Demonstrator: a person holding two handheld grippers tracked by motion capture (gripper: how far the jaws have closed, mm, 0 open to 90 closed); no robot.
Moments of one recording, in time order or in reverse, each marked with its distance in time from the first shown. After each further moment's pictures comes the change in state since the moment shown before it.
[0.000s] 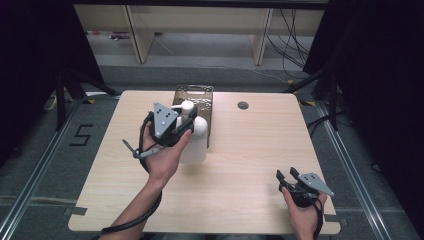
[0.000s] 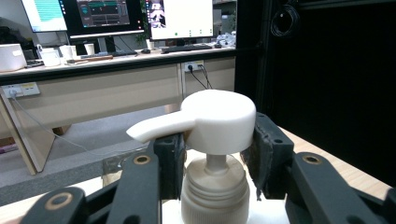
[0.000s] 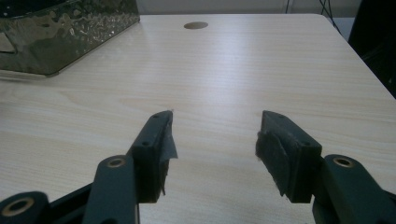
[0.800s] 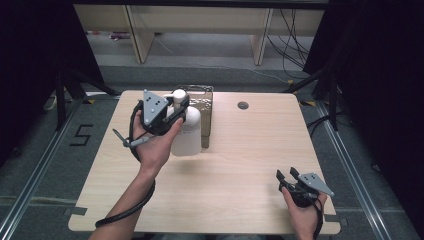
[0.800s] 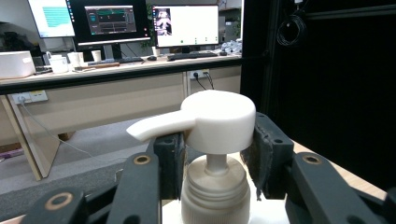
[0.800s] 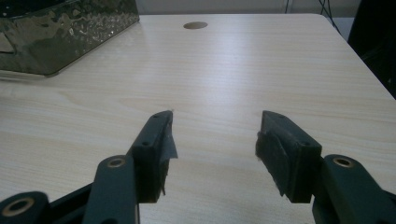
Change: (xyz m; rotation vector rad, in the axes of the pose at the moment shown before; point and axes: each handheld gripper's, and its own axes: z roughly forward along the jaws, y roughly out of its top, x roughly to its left) left arm 0.022 0.018 0.004 -0.024 0.015 -0.007; right arm 0.000 0.000 0.000 -0.001 -0.001 0.001
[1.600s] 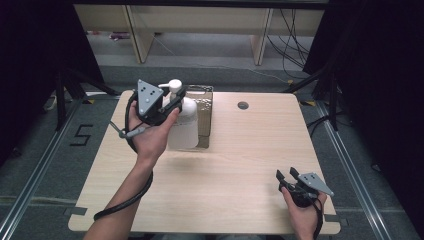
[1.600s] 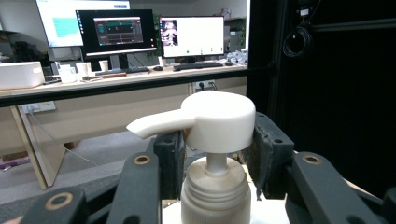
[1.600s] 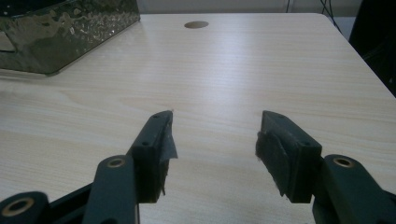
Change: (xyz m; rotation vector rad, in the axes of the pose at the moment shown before) left arm 0.011 0.013 0.007 -0.026 0.029 -0.024; right arm -0.001 0.000 0.000 0.001 -0.002 -0.016
